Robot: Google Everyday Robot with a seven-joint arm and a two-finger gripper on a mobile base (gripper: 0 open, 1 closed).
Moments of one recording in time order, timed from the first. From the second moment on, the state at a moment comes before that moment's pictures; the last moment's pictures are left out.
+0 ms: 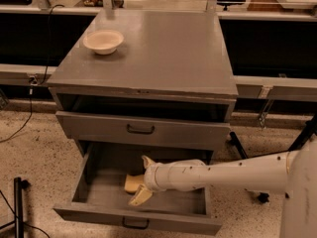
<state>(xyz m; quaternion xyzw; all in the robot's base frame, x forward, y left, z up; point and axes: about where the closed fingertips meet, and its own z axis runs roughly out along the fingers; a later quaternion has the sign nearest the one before) 0.525 0.080 0.469 -0.58 0.70 0.18 0.37</state>
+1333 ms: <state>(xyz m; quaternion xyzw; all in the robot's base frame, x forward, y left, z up) 0.583 0.068 0.415 -0.58 0.69 0.27 0.34</state>
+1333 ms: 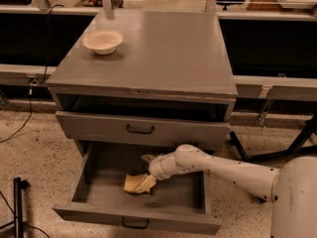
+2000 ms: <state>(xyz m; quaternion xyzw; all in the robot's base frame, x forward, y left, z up) 0.565 0.068 0.392 -0.57 0.70 0.29 0.32</state>
